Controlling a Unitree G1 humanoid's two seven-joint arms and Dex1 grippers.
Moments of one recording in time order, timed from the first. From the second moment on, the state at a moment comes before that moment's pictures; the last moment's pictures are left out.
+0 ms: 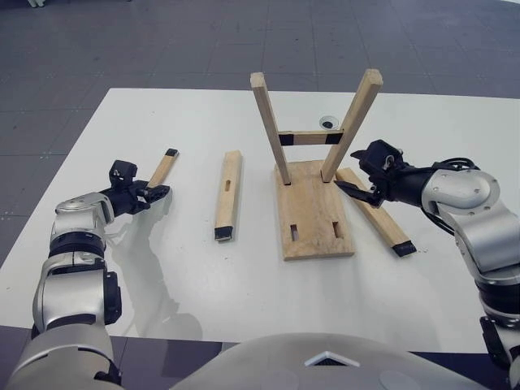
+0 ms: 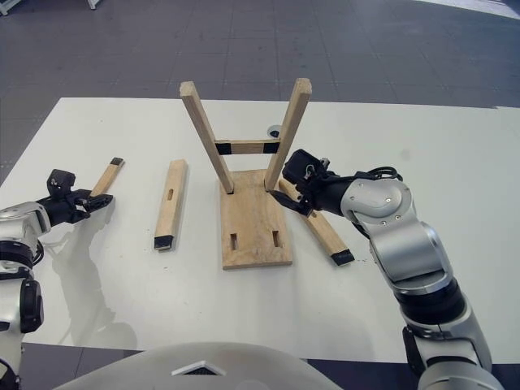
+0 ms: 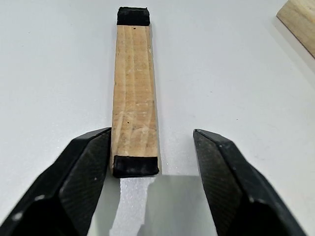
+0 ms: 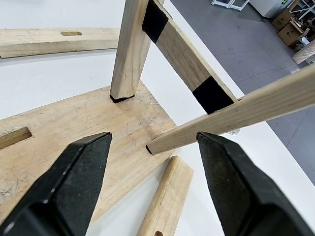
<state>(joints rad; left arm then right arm) -0.51 0.69 0.09 1.08 -0.16 0.20 -0.80 -0.32 -0.67 0.22 -0.58 0.10 0.90 0.71</state>
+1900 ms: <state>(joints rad) -0.77 0.50 0.02 -0.58 -0.41 0.81 -0.26 -1.24 -0.24 -0.61 0.14 0.96 1.60 0.32</state>
